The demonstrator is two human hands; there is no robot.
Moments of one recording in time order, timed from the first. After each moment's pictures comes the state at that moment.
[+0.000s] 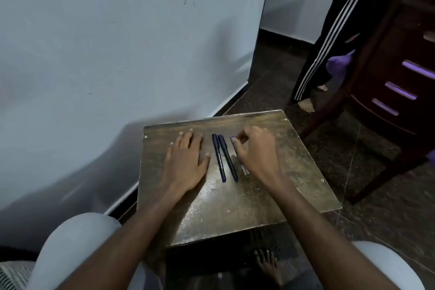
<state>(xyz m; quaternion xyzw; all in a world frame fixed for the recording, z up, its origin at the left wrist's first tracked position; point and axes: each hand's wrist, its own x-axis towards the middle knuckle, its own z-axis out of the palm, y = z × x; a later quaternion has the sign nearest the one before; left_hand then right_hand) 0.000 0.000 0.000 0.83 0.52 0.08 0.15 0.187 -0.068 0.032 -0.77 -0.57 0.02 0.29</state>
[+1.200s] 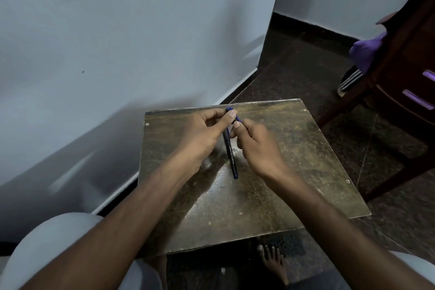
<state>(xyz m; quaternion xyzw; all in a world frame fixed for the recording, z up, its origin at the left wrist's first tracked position) 0.034 0.026 0.011 0.56 0.38 0.40 0.61 0.162 -0.056 0.029 -0.70 -0.51 0.28 0.41</state>
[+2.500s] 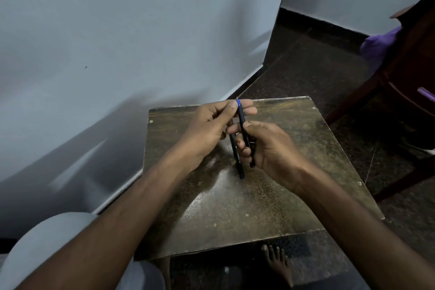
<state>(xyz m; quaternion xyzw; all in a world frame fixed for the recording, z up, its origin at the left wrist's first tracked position) 0.021 0.025 0.030 0.59 0.31 0.32 0.68 0.172 -0.058 0.031 -0.49 -0.35 0.61 0.51</state>
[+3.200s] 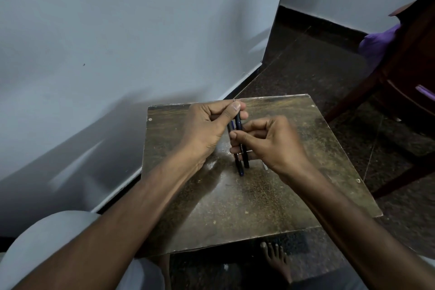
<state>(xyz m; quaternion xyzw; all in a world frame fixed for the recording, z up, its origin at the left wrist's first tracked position) 0.027 0.020 0.026 0.56 0.35 0.44 0.61 0.175 -0.065 0.035 -0.62 -0.47 0.41 0.47</state>
